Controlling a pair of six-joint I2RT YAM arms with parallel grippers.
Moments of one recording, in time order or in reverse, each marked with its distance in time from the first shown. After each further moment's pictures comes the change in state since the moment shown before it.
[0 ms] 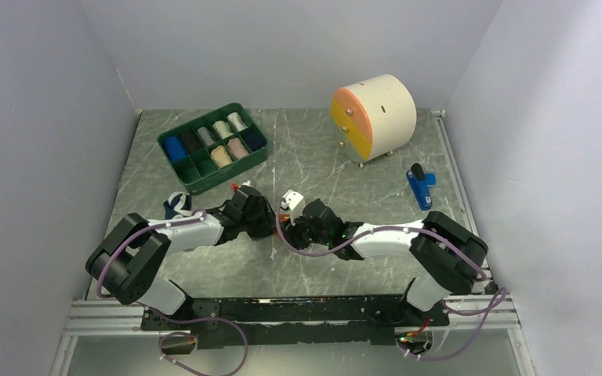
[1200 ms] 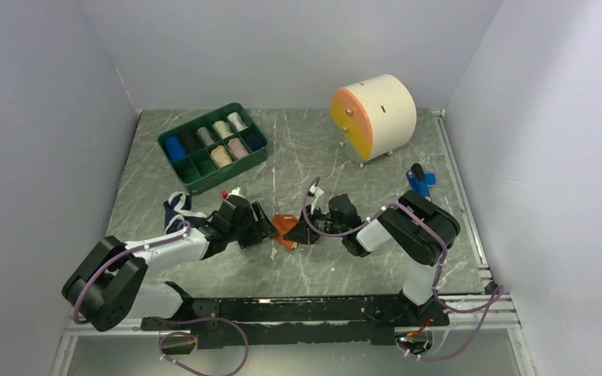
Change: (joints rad) left arm 0.001 -0.213 -0.138 -0.011 -0.019 0.003; right arm -0.232 0.275 -0.141 0.592 -0.472 0.383
